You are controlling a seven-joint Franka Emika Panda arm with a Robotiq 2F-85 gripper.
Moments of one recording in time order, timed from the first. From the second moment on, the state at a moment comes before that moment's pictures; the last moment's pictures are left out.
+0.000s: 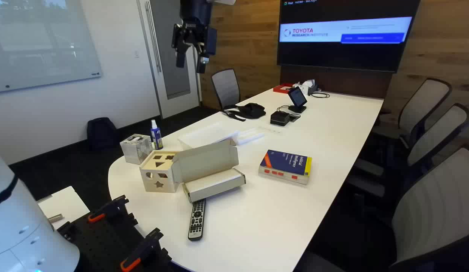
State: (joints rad) arm -0.06 -0.23 -0.12 -2.01 0.01 1.56 -0.09
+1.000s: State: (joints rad) arm -0.03 0.05 -0.05 -2.09 0.03 1.98 -0.10
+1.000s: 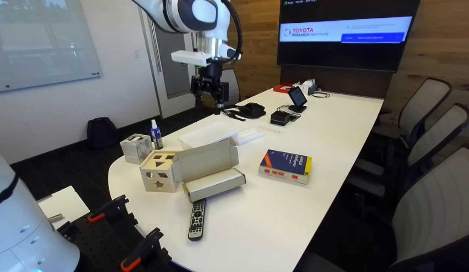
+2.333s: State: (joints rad) arm -0.15 0.69 0.06 -1.93 0.28 2.39 -0.21
